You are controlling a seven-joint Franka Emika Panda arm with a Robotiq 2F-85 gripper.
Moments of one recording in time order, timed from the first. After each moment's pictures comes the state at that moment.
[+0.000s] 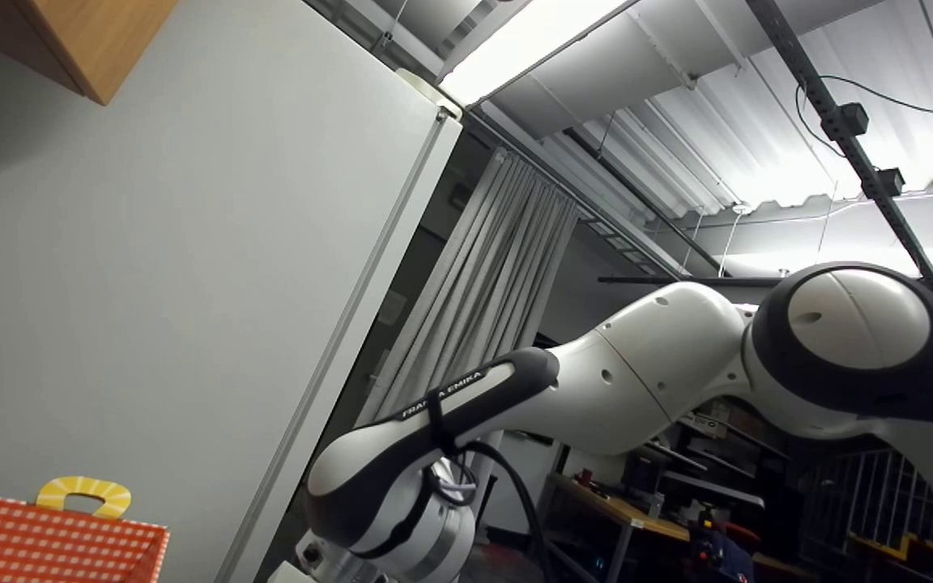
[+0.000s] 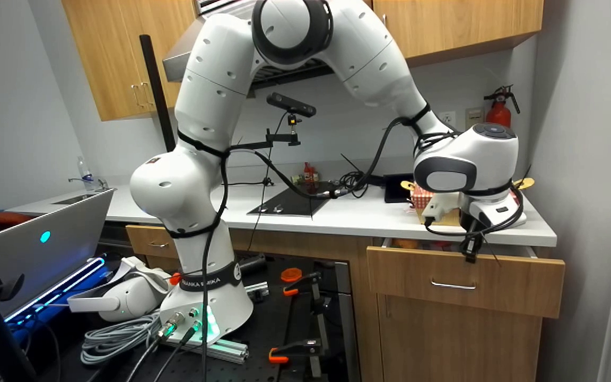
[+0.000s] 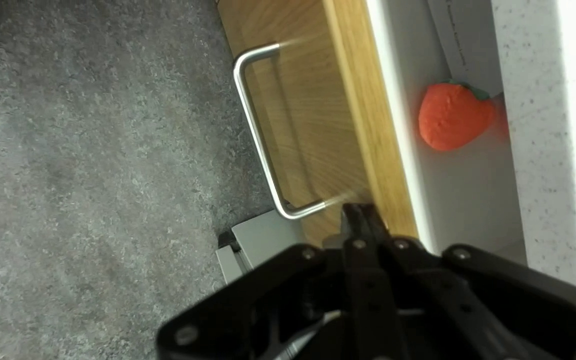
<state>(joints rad) 0.01 0.56 0.13 -2.01 0.48 2.63 0.32</state>
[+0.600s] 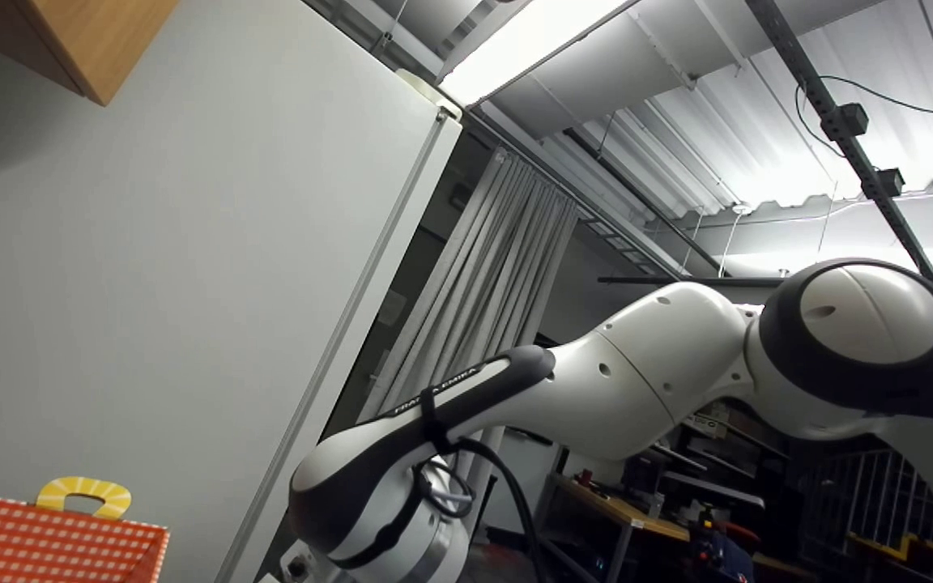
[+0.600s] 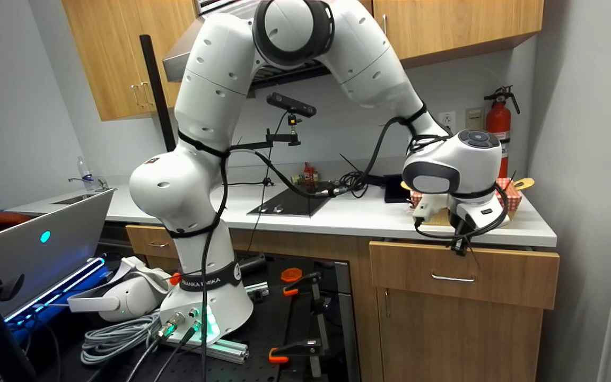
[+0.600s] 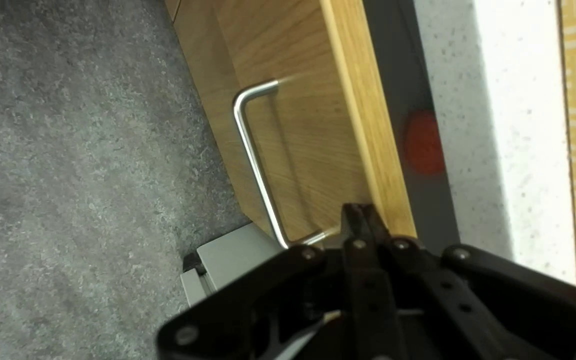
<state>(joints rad) -0.01 0.56 0.22 -2.05 0.63 2.70 0.23</state>
